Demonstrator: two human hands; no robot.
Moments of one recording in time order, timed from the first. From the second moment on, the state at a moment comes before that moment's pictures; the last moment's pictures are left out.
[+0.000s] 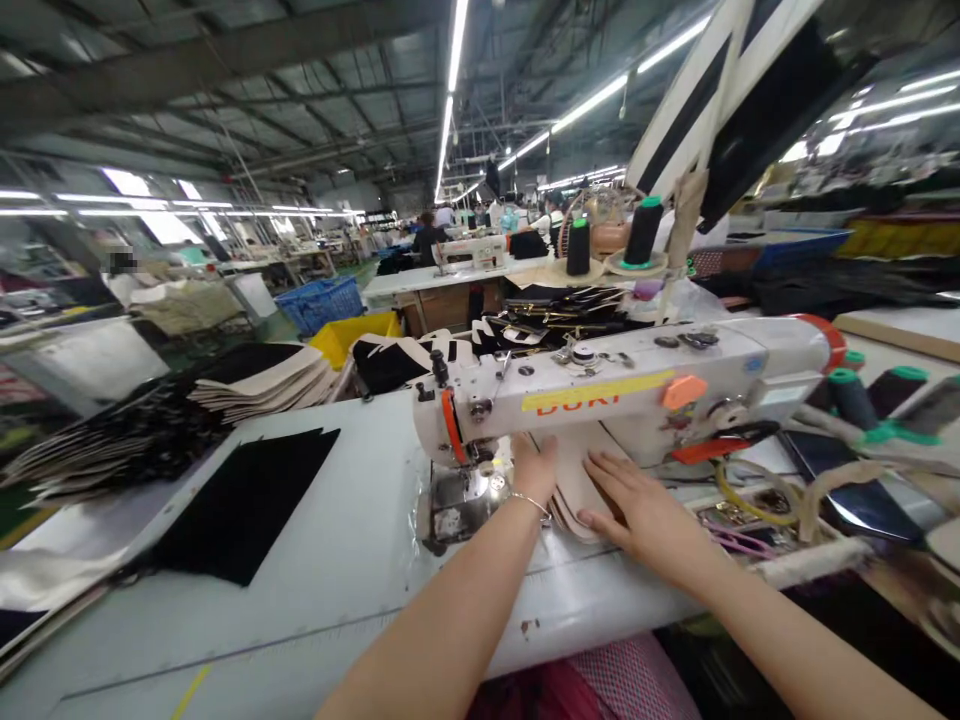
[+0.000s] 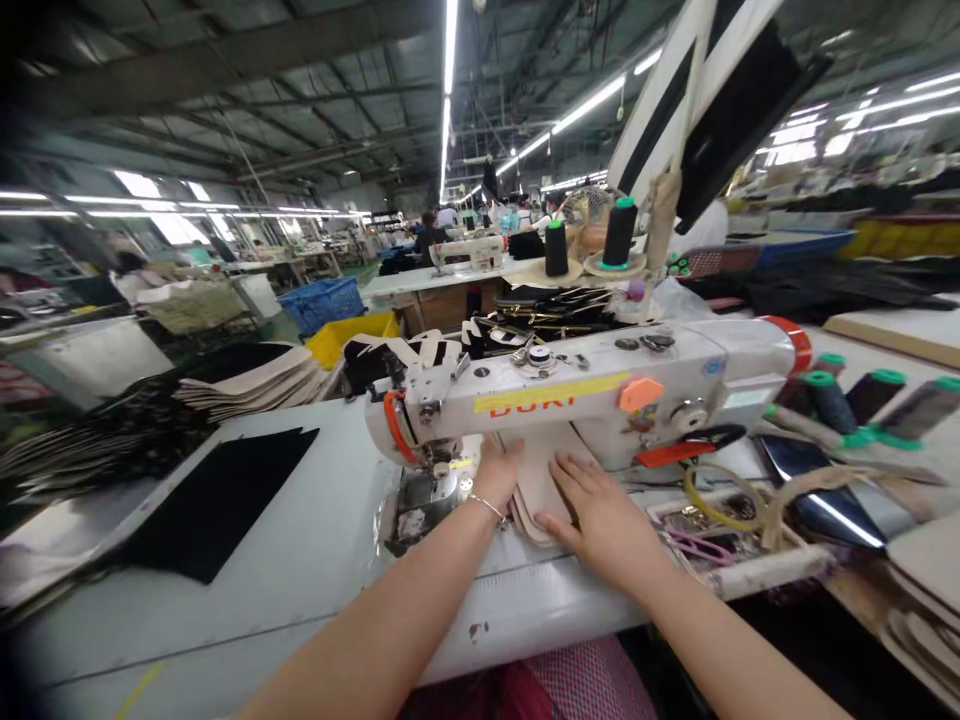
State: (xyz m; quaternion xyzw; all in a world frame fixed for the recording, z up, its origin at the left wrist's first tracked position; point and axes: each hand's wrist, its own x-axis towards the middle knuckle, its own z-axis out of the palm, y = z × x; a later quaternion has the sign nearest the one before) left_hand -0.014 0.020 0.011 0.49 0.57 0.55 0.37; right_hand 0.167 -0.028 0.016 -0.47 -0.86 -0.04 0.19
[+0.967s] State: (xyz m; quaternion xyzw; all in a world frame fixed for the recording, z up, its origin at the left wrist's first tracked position) left_hand -0.160 -0.176 0.024 0.63 0.69 0.22 0.30; right_hand 0.110 -0.176 -0.019 -0.50 -0.79 0.31 0.19
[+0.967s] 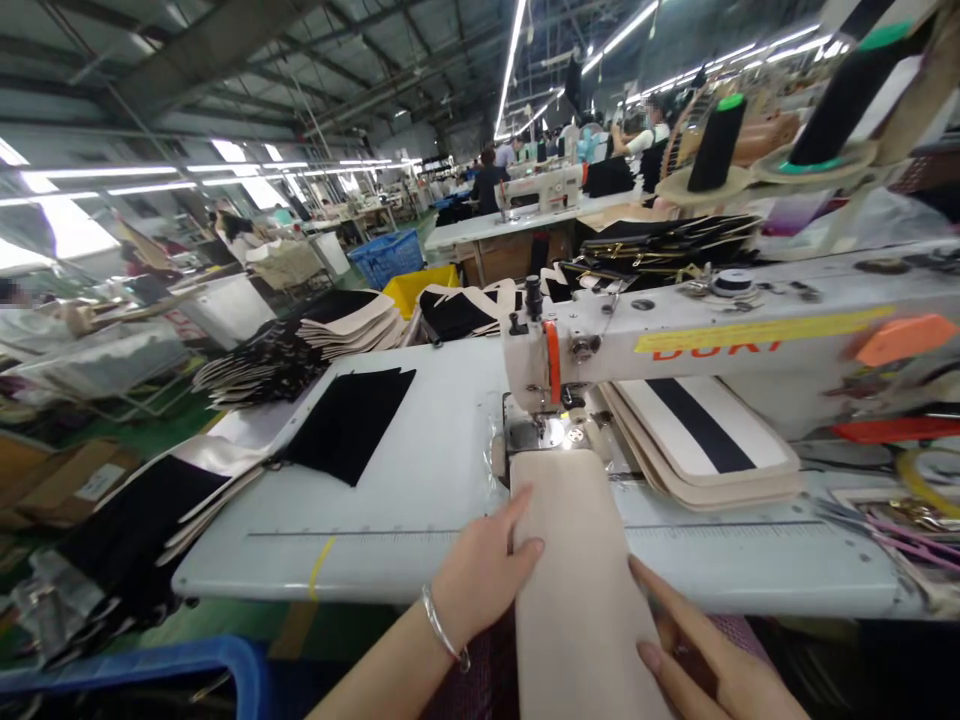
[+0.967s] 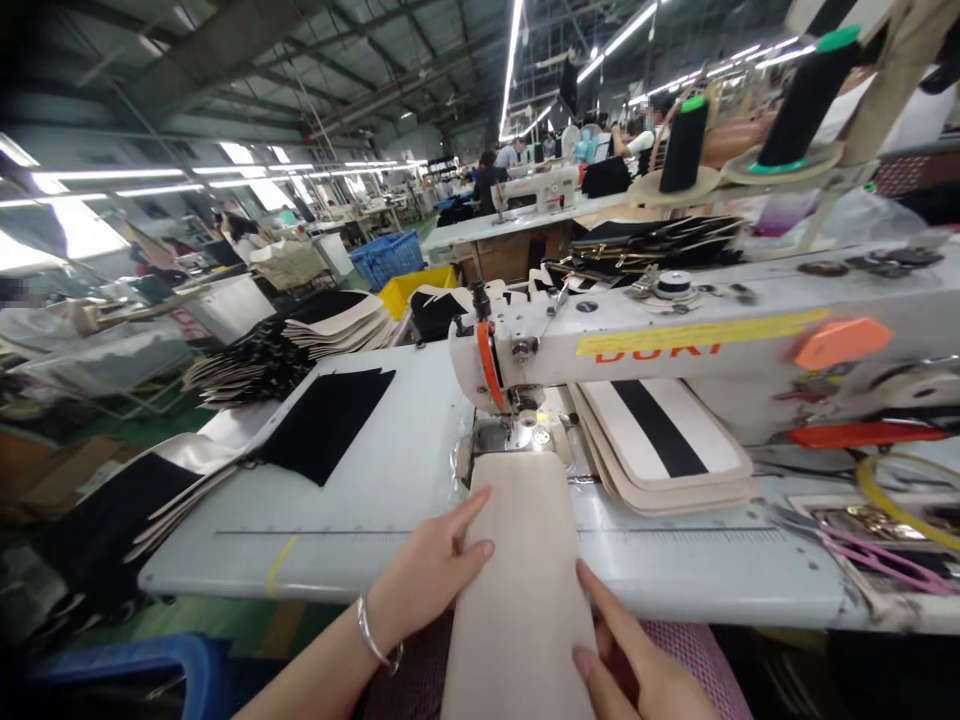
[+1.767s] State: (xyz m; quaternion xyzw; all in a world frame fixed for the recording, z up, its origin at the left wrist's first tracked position) left_hand -0.181 -0.087 -0.002 0.82 0.53 0.20 0.09; right_hand 0.078 -0.132 -0.024 -0.49 -0.81 0.21 0.26
